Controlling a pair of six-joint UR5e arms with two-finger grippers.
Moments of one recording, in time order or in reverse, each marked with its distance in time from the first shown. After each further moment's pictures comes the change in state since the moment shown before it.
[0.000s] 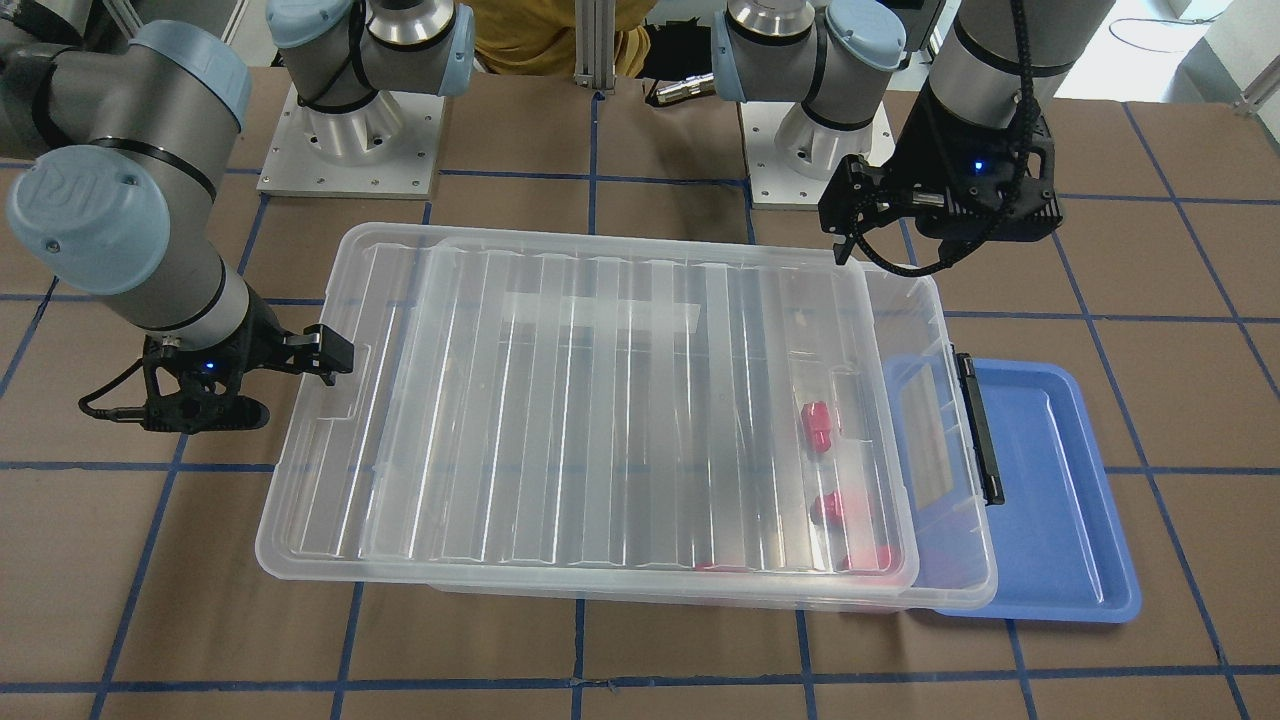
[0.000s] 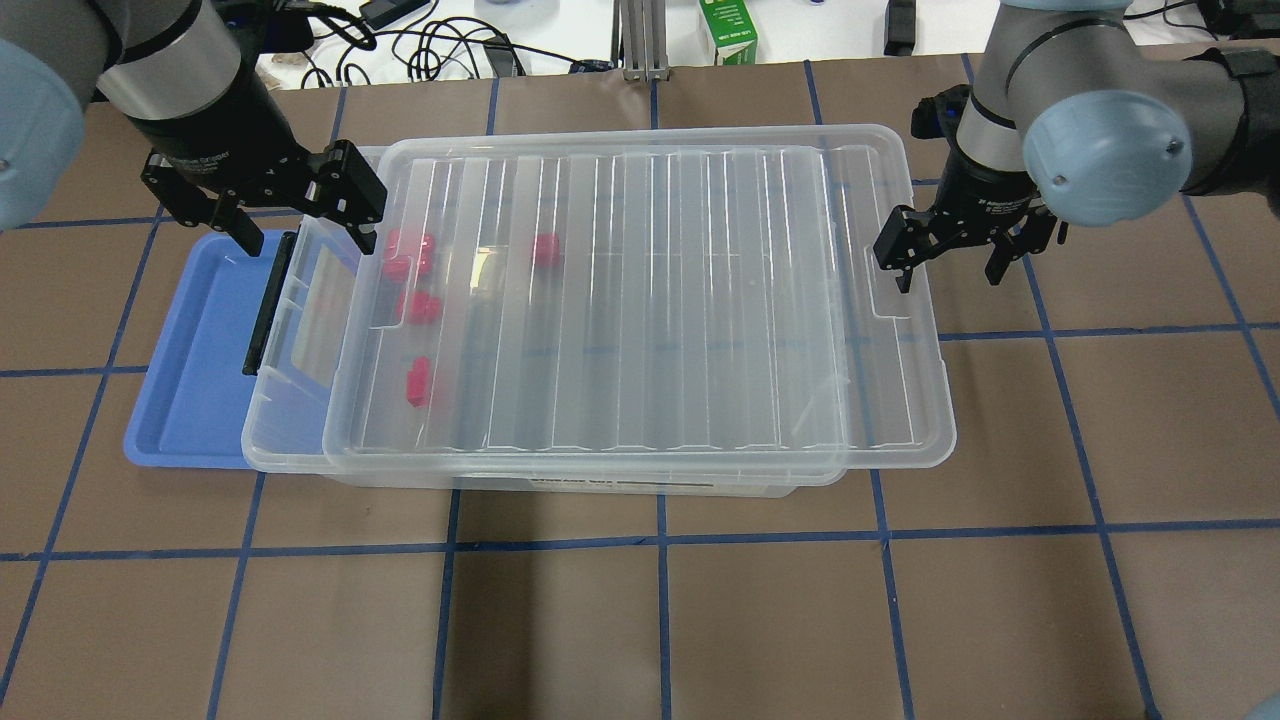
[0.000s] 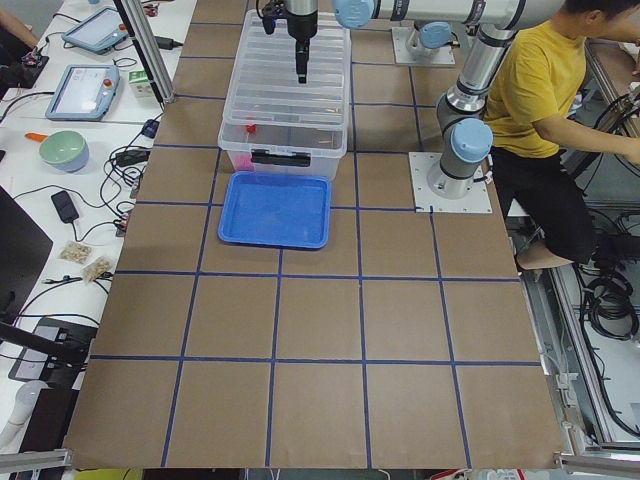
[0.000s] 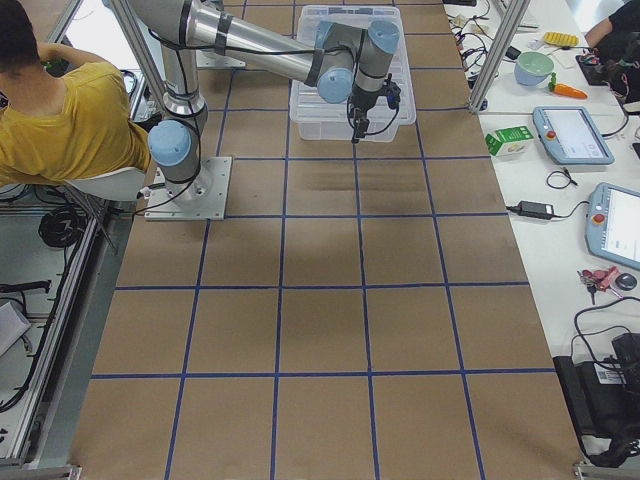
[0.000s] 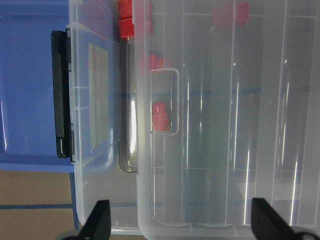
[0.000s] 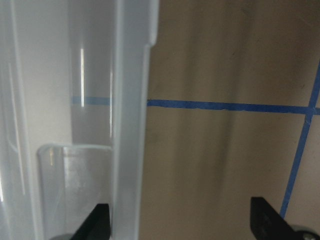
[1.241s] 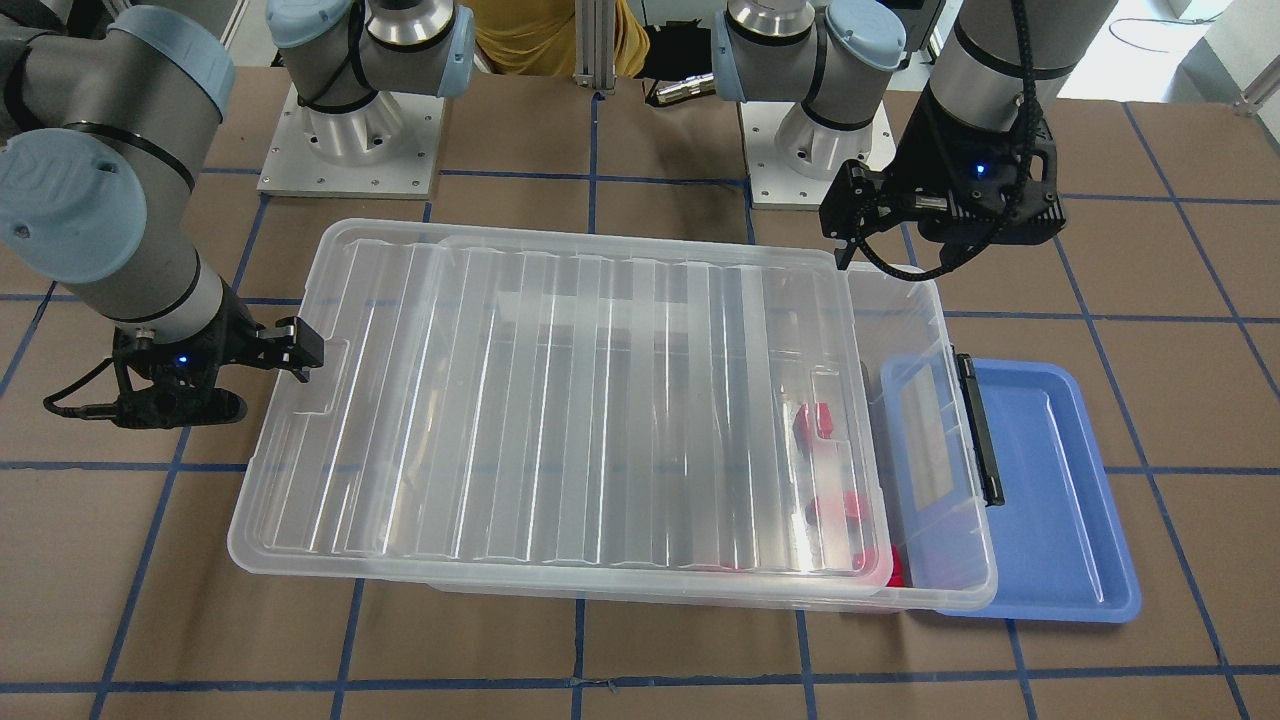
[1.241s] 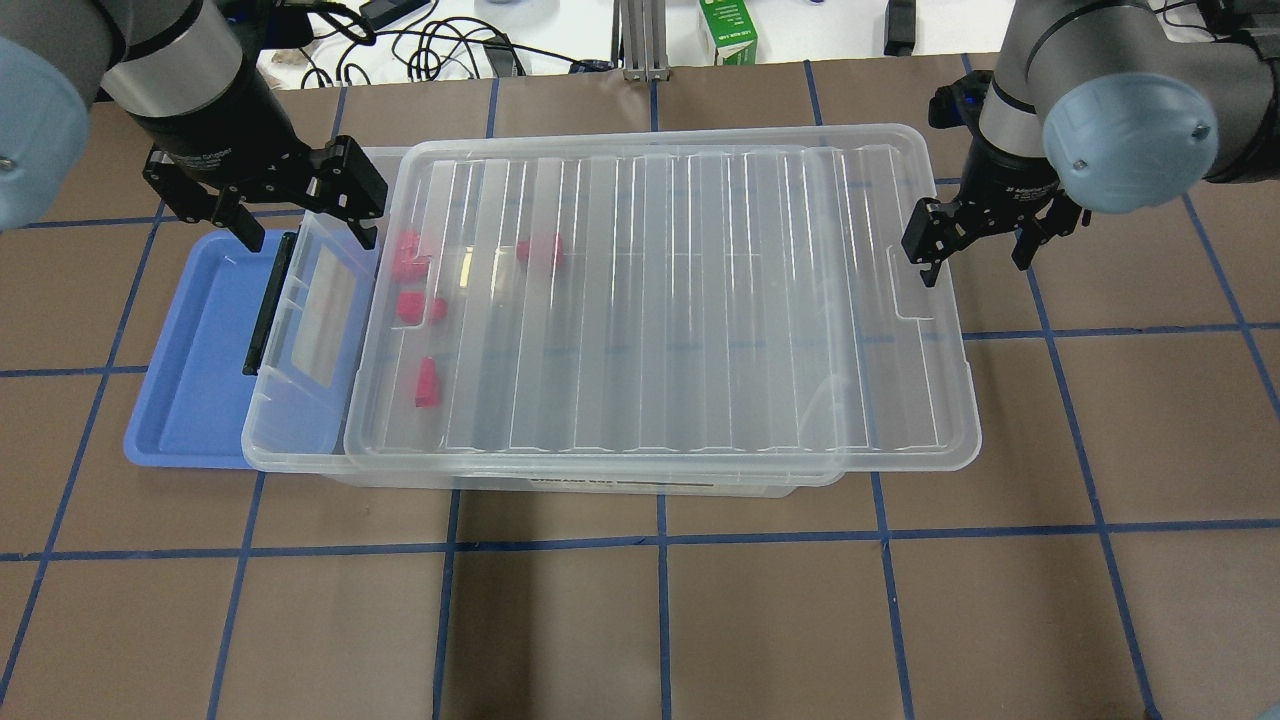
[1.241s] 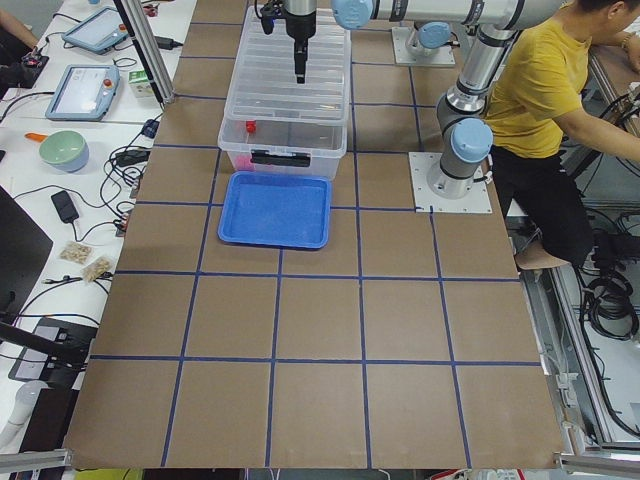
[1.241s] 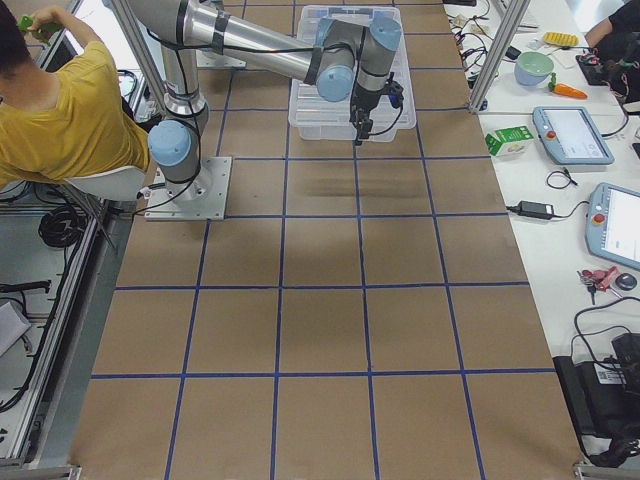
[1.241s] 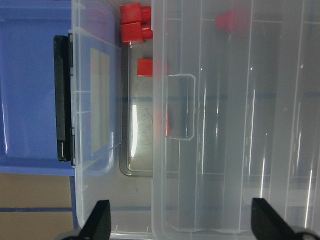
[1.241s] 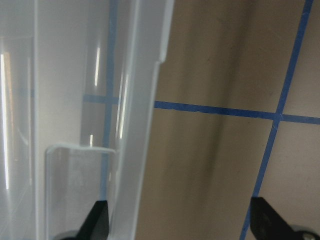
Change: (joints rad) left arm 0.000 -0.003 0.000 0.012 0.001 -0.010; right arm -0.017 -0.009 -0.019 0.012 -0.056 -0.080
